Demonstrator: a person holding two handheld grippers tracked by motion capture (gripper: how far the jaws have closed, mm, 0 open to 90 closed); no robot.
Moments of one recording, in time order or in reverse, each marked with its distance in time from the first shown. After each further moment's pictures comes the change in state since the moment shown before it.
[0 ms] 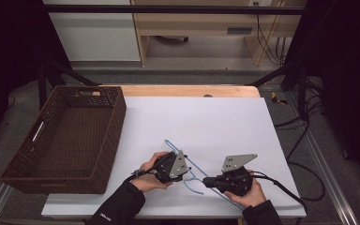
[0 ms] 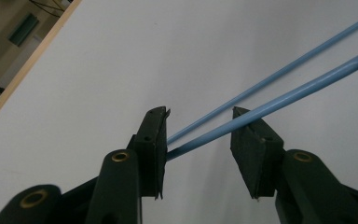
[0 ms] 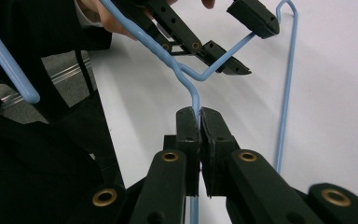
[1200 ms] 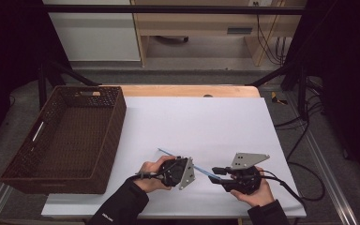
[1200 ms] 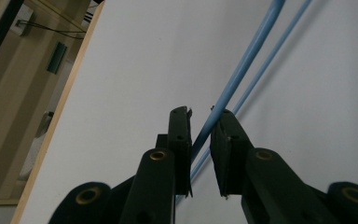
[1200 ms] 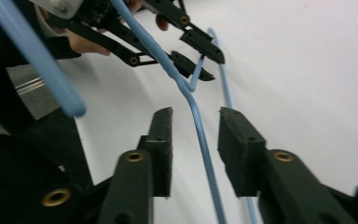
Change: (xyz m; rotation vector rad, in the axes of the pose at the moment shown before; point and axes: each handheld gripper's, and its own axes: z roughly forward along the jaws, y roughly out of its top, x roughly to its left) left arm -0.014 0.026 -0.009 0.078 0.100 0.253; right arm -0.001 0.001 -0.023 -0.069 -0.134 -0.035
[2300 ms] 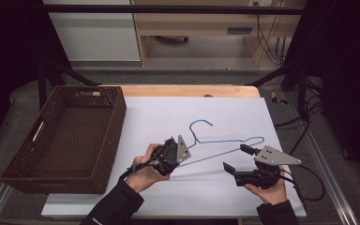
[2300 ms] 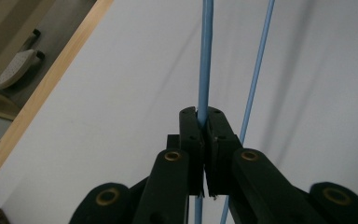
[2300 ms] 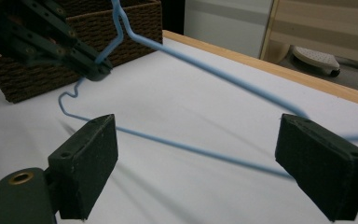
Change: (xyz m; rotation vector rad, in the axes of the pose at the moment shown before) left arm 0.047 0.020 -0.047 0.144 -0.010 -0.401; right arm -0.016 -0.005 -0.038 -0.272 -0.283 0.074
